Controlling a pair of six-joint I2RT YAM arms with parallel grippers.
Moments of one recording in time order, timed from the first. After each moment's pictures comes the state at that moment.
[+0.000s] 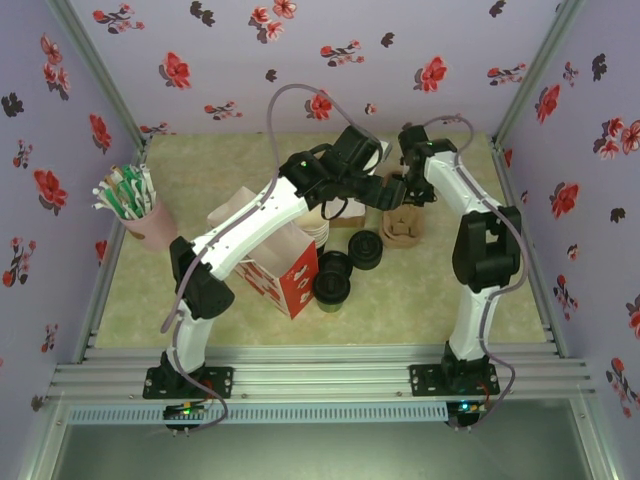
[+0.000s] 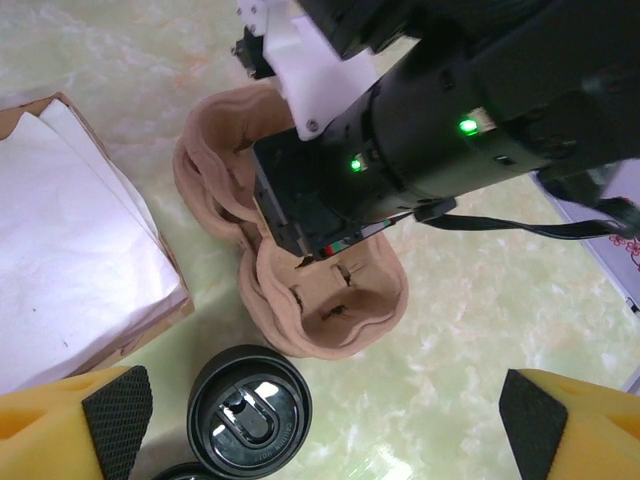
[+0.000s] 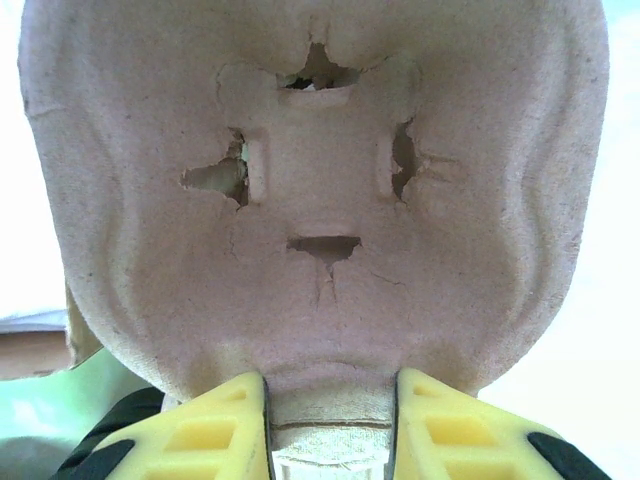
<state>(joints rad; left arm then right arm) -0.94 2.04 2.25 -0.93 -0.01 -0.39 0.23 1.97 1.74 -1.08 -0.01 0.30</state>
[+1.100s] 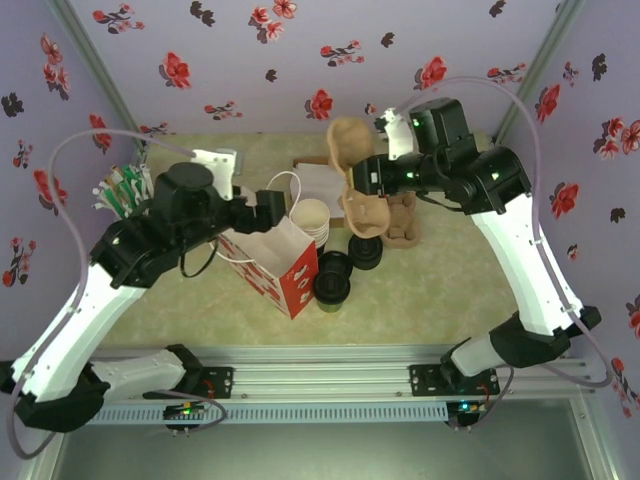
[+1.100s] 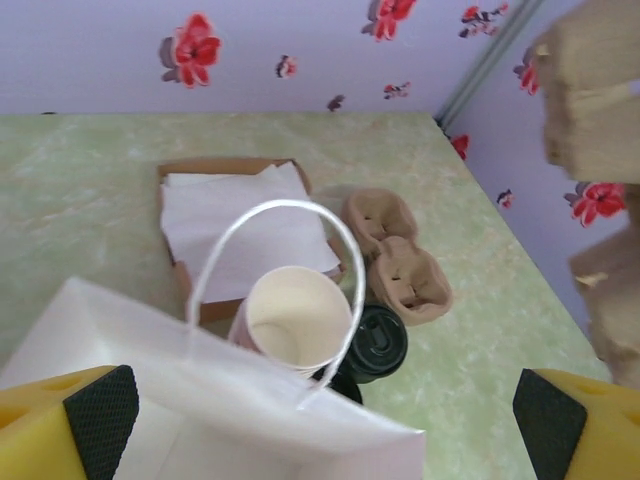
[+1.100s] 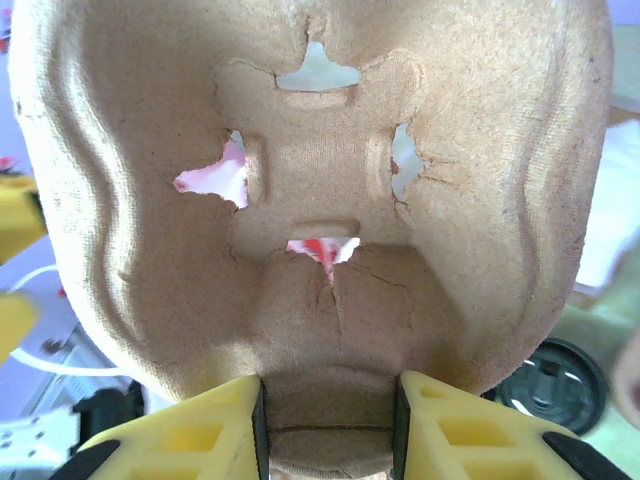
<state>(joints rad) -0.75 1.06 1.52 -0.90 -0.13 -0.45 0.63 1.48 2.07 -1.24 -0.32 0.33</state>
